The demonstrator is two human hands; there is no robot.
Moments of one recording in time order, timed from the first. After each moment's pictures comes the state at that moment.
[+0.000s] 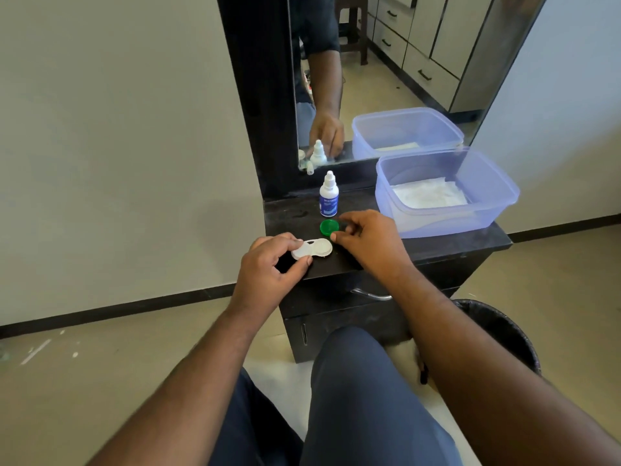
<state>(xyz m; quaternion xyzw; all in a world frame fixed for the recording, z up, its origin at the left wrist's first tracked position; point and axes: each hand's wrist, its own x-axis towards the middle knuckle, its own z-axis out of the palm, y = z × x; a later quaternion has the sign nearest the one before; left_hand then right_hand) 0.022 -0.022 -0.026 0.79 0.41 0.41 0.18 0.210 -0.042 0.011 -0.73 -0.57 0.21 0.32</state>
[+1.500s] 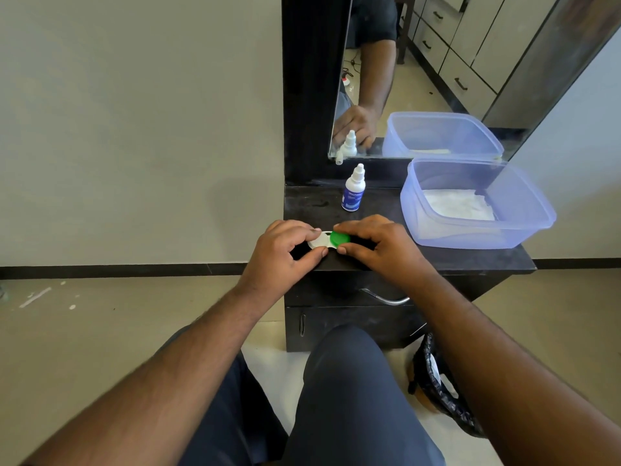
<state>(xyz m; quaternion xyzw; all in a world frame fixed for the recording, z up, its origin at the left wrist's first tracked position) 0.018 -0.015 -0.035 0.80 0.40 0.42 0.17 0.220 -0.044 -0.001 -0.57 -0.75 0.20 0.27</state>
